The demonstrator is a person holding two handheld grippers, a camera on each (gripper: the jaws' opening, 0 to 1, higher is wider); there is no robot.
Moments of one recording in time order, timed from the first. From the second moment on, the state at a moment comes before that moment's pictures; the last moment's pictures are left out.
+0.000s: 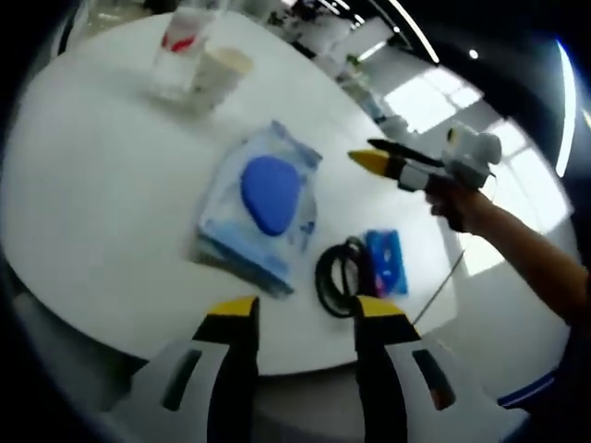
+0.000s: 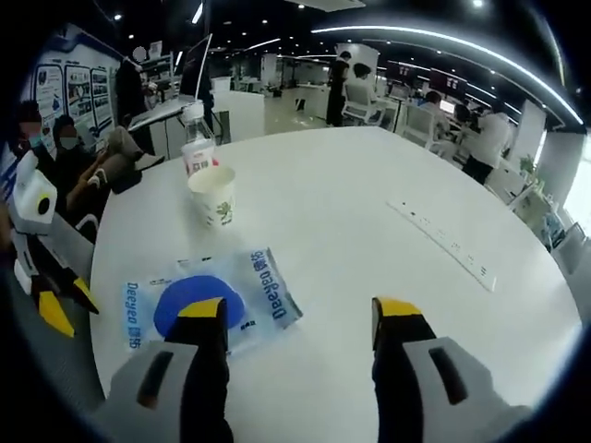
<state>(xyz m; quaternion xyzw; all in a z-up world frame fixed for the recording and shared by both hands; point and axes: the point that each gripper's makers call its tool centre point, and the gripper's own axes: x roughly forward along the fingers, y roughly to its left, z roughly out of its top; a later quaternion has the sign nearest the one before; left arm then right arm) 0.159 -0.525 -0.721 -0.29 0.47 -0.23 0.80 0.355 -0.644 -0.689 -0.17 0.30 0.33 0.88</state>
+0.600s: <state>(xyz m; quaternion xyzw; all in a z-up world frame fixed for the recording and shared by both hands) 0.178 -0.534 -0.752 -0.29 0.50 -0.18 0.80 0.359 -0.627 -0.744 -0.16 0.36 0.37 0.84</state>
